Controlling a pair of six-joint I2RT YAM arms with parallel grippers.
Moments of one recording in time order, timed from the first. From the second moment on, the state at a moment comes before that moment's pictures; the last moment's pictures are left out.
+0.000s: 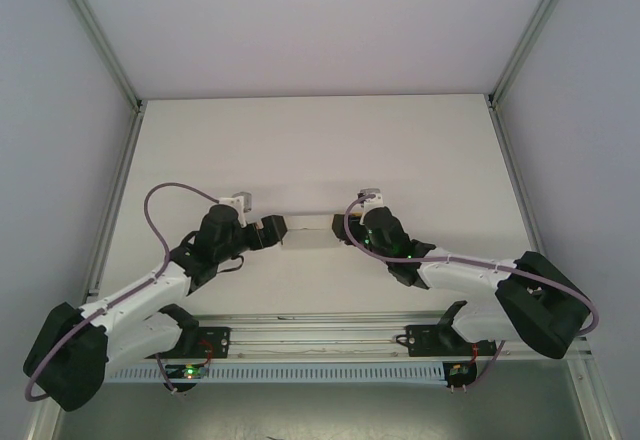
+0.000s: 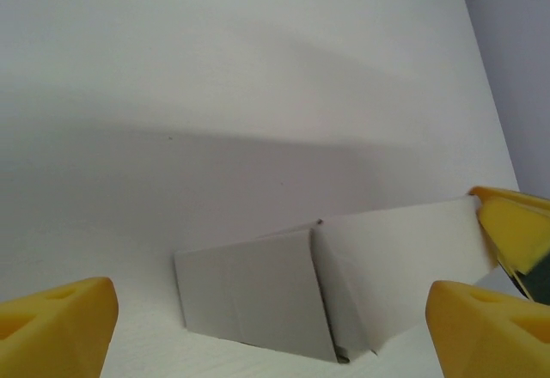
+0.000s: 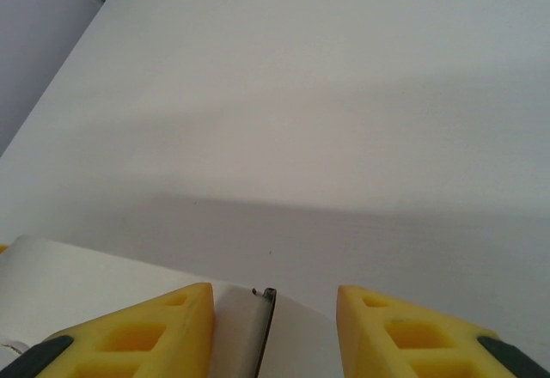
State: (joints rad) left arm -0.50 1.01 0.39 0.04 0.22 -0.77; right arm 0.77 1.29 0.43 0.36 0.13 0.66
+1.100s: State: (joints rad) left arm -0.47 1.15 0.10 0.75 0.37 -0.86; right arm 0.71 1.37 0.41 0.51 -0.03 0.65
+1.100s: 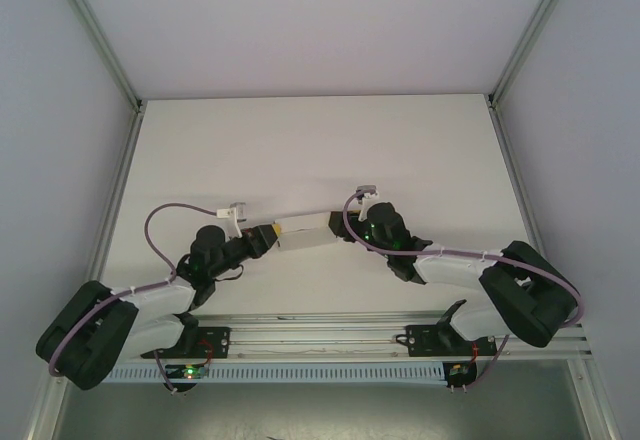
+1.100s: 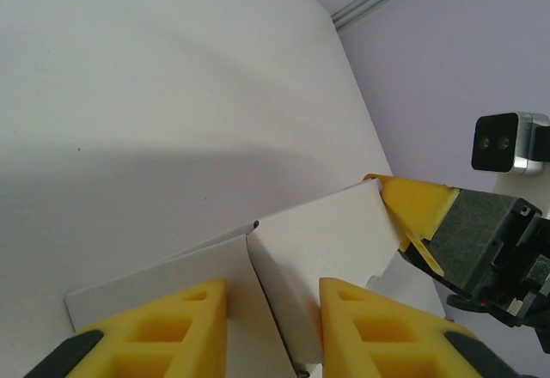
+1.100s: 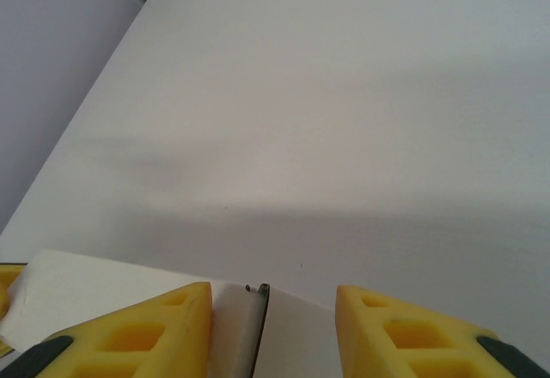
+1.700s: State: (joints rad) left arm -0.60 1.12 0.16 0.63 0.11 -0.68; right arm 0.70 1.36 0.40 0.52 -0.04 0.56
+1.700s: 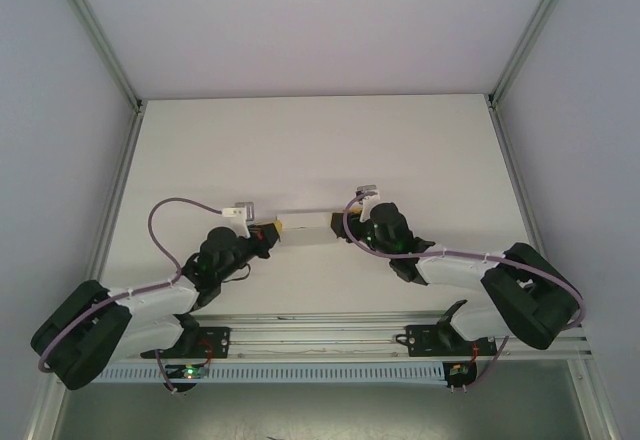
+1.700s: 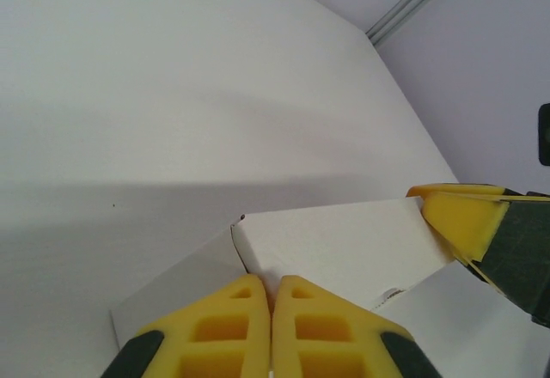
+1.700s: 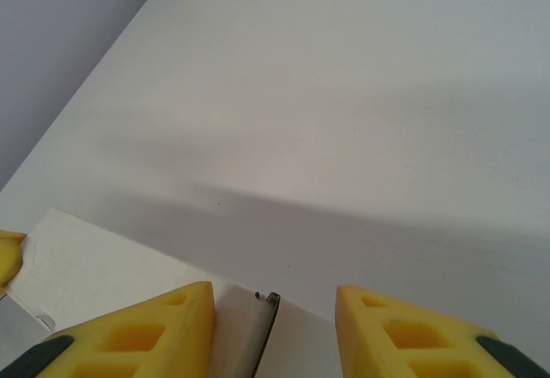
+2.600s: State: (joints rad) left arm -0.58 1.04 0.77 -0.33 -0.15 -0.63; right arm 0.67 1.24 0.71 0.02 -0.13 0.34
